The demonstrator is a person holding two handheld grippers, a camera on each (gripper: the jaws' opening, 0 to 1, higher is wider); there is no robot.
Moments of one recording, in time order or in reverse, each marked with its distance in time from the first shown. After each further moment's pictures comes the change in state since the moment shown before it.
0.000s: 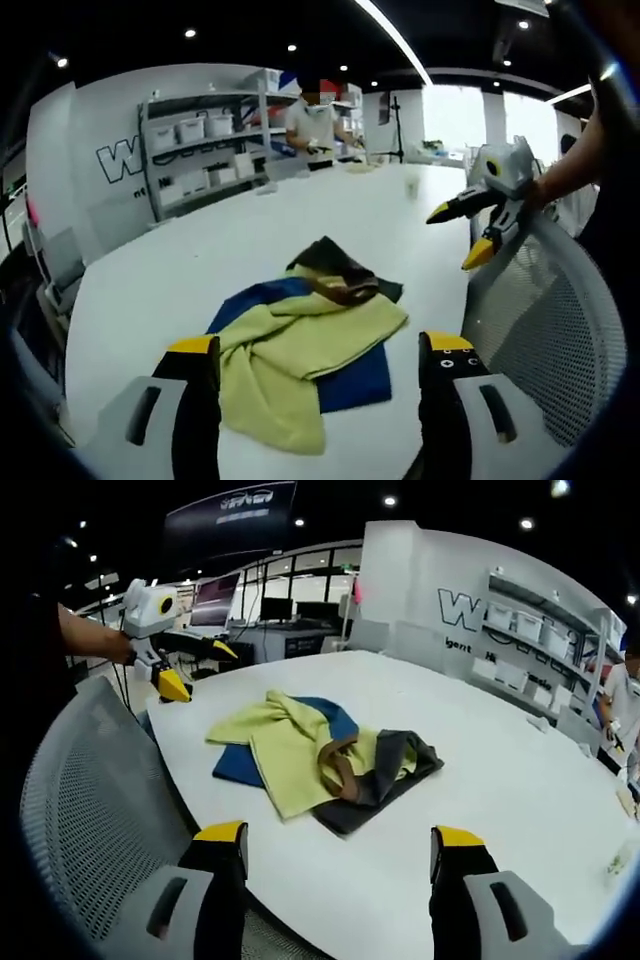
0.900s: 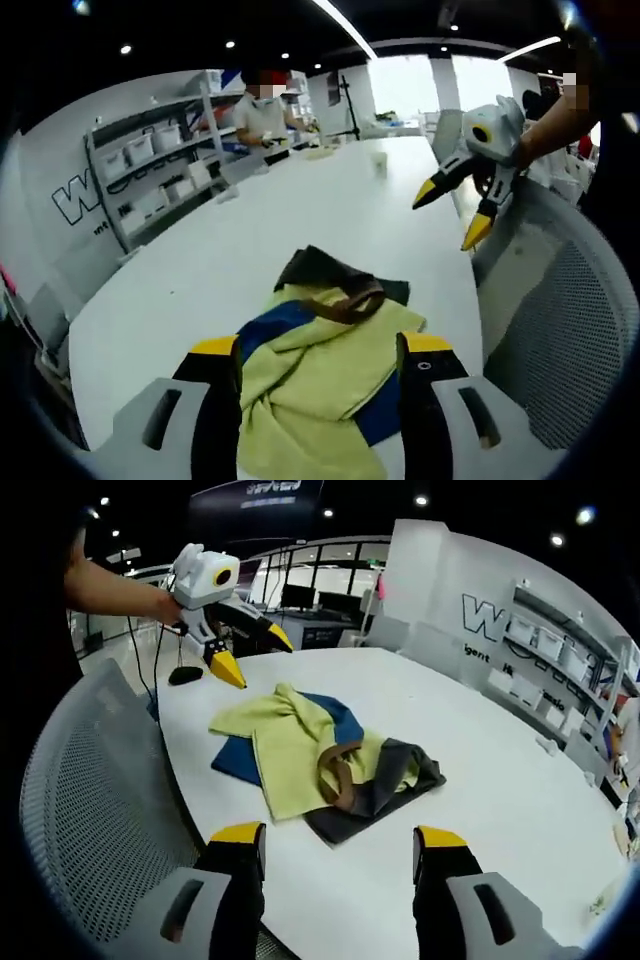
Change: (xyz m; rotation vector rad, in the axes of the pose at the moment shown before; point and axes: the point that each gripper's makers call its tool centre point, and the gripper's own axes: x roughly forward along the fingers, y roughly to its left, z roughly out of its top) left arm 0.052 0.014 0.027 0.207 0.079 -0.140; right arm 0.007 -0.009 0.013 -0.116 0.031 0.036
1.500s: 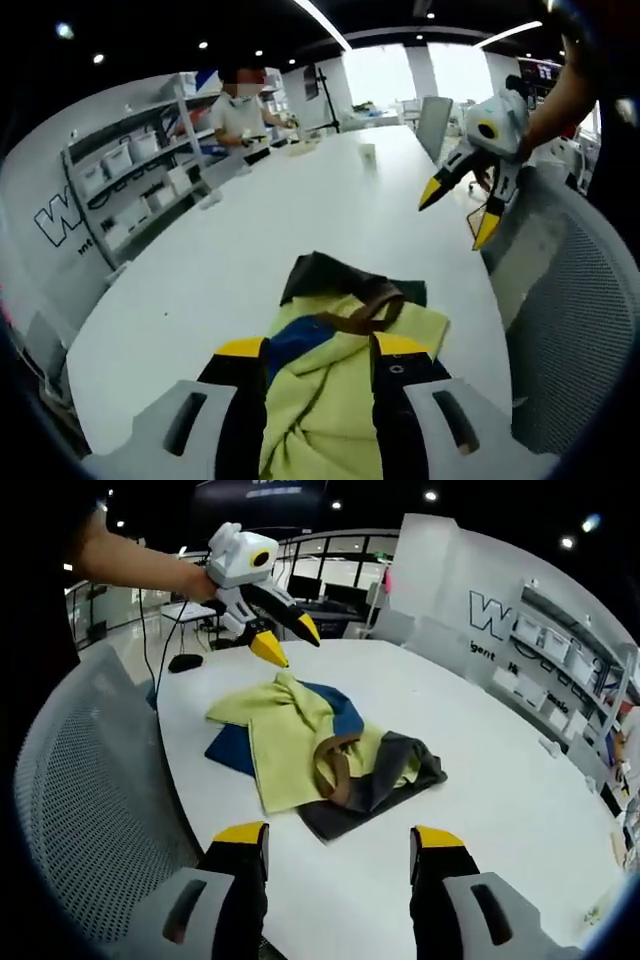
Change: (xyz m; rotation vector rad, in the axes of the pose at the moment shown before) left arm 0.033 0.027 0.014 0.089 0.022 -0.068; right arm 0.011 -0.006 -0.006 -0.031 0.037 0.009
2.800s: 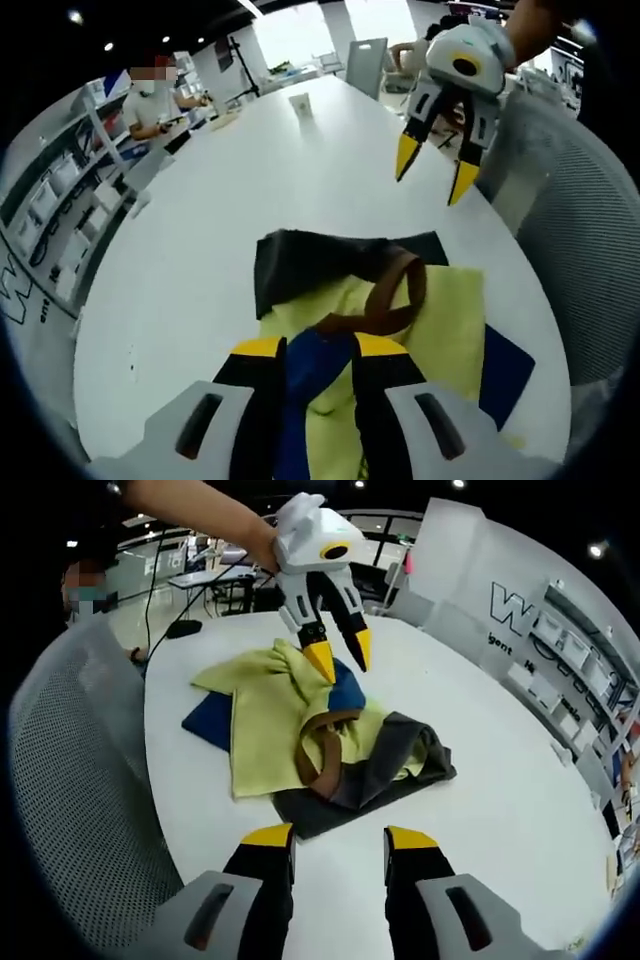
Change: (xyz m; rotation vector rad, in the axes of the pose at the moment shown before) left arm 0.090 0.002 -0.016 0.270 0.188 -0.277; right arm 0.040 -0.017 -0.015 -0.086 0.103 0.044
